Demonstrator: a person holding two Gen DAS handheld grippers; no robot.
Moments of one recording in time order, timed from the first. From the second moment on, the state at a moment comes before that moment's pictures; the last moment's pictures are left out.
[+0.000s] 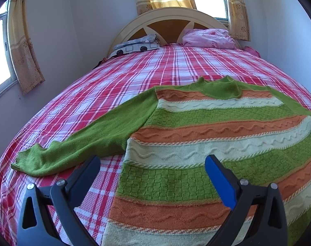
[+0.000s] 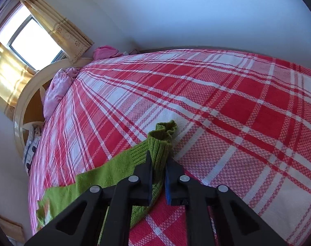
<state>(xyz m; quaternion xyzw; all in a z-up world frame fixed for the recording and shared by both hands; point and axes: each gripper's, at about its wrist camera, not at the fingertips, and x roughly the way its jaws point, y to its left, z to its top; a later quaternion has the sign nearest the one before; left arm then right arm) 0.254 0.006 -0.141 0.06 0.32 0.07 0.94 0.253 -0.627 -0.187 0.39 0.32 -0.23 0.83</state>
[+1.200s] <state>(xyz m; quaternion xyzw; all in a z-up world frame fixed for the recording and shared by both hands) 0.234 0.057 -0.121 0.03 0.31 0.09 0.95 0.379 -0.314 0.019 0.13 0.27 0.06 0.95</state>
